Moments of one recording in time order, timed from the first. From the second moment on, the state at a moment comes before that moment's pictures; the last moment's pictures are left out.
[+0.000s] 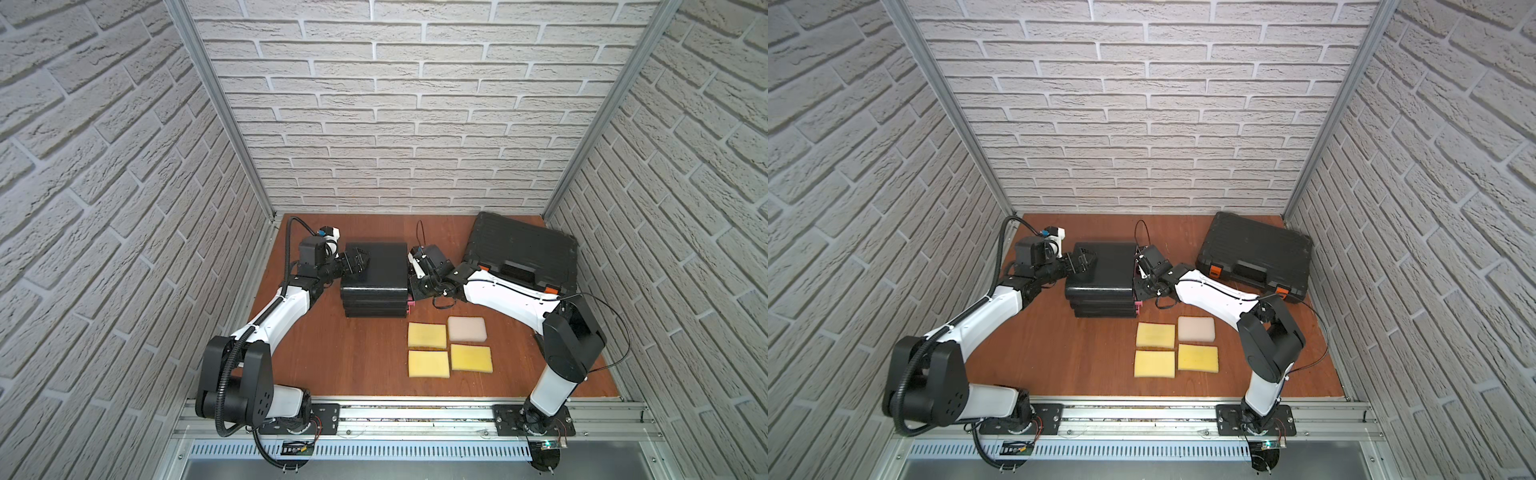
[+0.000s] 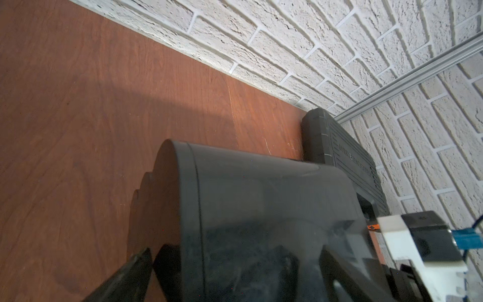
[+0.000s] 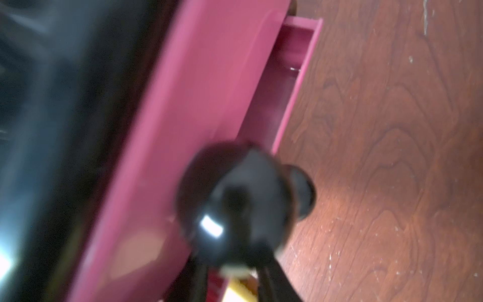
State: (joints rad) left arm -0.19 1.38 0.87 -0.03 0.41 -0.49; right arm 0.68 1.75 1.29 -0.52 0.00 0.39
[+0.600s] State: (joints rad) left arm -0.18 1.36 0.86 -0.03 0.41 -0.52; right arm 0.69 1.53 1.15 -0.50 0.16 0.38
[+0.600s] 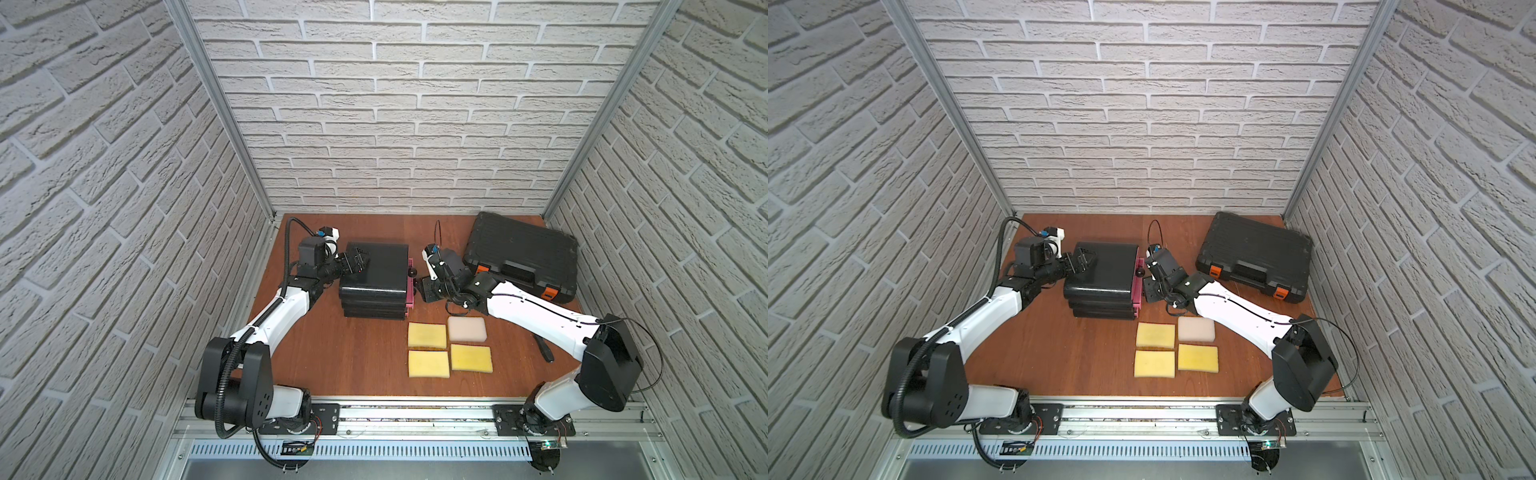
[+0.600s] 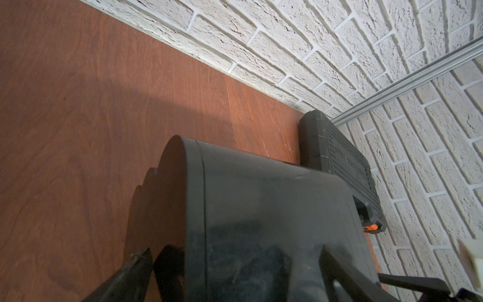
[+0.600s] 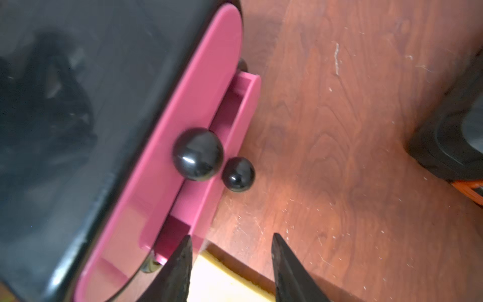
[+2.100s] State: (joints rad) left arm -0.16 1.37 0.81 0.11 0.41 -0.61; right arm 0.64 1.73 1.17 -0.28 -0.02 0.31
